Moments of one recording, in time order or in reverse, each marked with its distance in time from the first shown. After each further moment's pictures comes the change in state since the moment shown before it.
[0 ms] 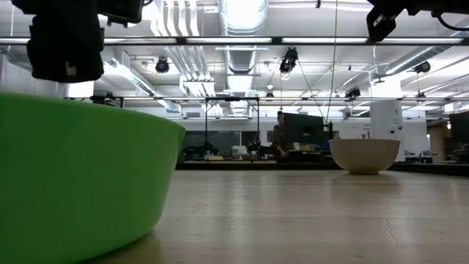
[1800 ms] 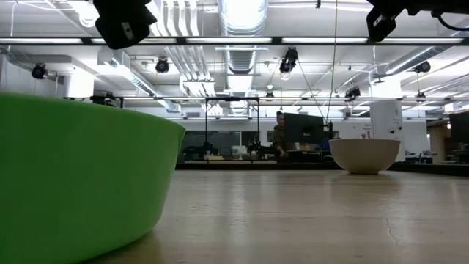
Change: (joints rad) left arm 0.135 -0.200 0.000 0.006 -0.024 0.538; right arm 0.000 0.000 0.000 0.000 0.000 0.000
